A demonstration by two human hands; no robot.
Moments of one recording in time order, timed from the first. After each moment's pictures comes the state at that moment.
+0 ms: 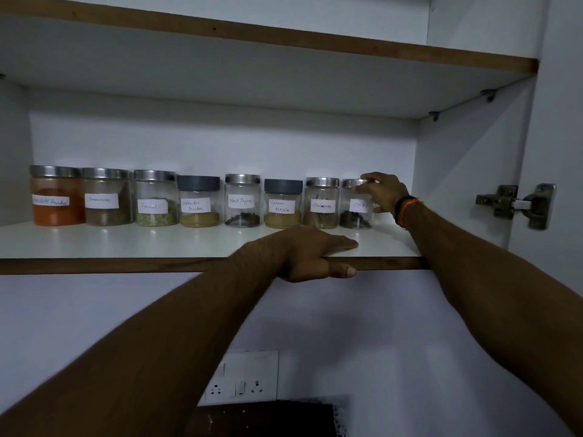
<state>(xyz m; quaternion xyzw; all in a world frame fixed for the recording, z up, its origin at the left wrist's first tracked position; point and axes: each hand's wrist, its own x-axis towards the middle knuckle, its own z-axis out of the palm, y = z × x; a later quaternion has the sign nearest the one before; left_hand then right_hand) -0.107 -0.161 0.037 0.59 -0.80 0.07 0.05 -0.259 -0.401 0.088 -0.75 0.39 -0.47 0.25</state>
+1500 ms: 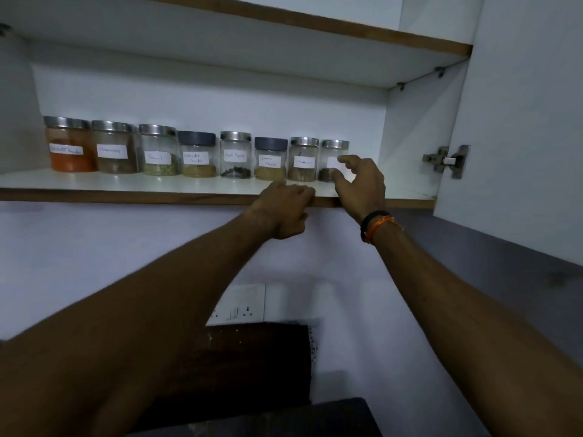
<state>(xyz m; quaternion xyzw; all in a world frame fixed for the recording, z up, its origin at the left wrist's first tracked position) -0.121 -0.114 -0.004 0.60 -0.75 0.26 0.11 -0.280 -0.184 0.006 -0.71 0.37 -0.59 0.08</state>
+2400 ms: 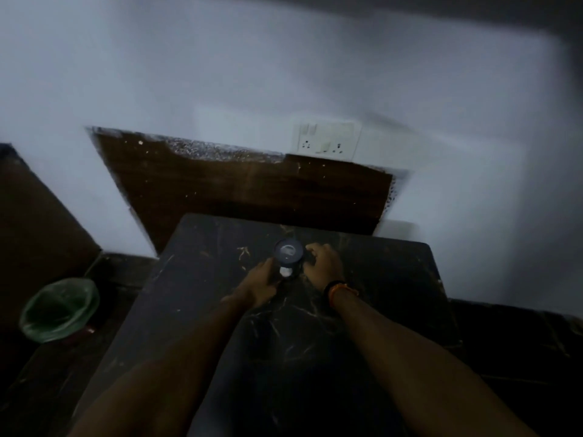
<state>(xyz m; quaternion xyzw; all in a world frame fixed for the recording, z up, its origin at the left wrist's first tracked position) -0.042 0.160 -0.454 0.79 -0.46 -0.32 0.24 -0.177 0.033 -0.440 -0.82 0.47 -0.10 0.30</state>
